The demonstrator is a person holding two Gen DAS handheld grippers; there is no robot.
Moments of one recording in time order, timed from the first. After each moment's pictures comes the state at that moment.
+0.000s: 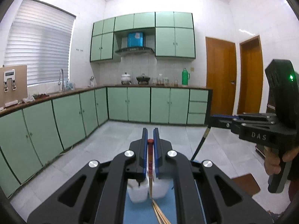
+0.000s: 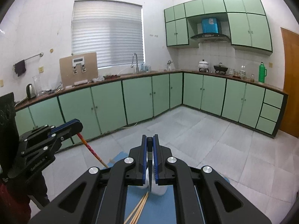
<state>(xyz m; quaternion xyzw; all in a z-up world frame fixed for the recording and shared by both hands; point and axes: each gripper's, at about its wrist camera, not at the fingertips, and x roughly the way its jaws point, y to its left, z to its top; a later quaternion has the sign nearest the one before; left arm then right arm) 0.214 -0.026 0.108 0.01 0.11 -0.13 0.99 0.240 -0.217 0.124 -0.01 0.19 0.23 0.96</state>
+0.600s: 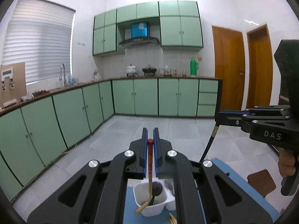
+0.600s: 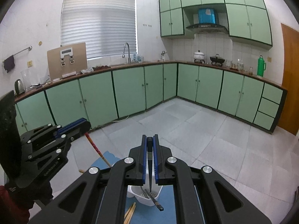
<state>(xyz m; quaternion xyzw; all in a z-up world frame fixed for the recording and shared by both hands) 0.336 -0.038 0.051 0.03 0.15 -0.11 0.98 0.325 -0.200 0.074 -0.02 0.23 0.20 0.95</state>
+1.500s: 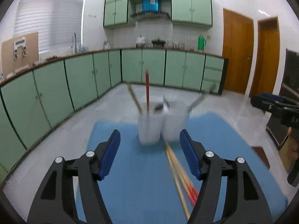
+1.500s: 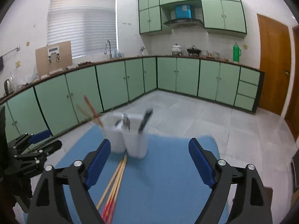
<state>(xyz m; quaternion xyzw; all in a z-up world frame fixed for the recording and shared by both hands) 0.195 0.001 -0.058 0.01 0.26 -0.07 0.96 0.183 -0.241 -0.016 0.00 0.24 0.12 0.96</state>
